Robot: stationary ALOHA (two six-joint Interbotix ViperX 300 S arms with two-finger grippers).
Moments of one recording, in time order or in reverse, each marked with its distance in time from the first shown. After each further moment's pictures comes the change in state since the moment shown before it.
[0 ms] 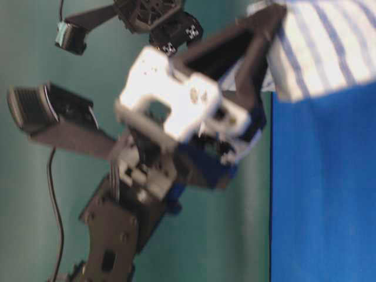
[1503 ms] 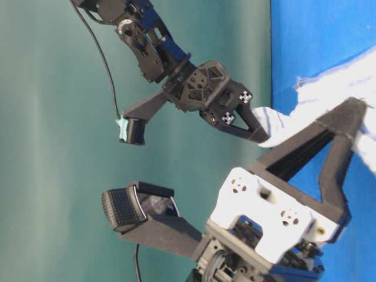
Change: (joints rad) left arm -0.041 -0.044 0.337 -0.044 -0.328 -0.172; right arm 0.012 0.405 -0.351 -0.035 0.209 -0.086
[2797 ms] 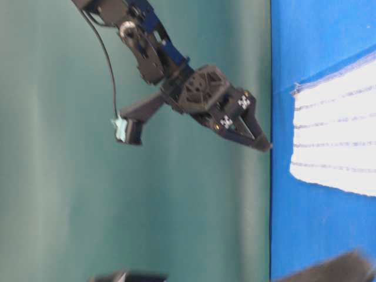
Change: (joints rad) left arm -0.052 -0.322 0.225 -0.003 0.301 -0.141; right arm -0.003 -0.021 0.015 -0.043 -0.052 -0.006
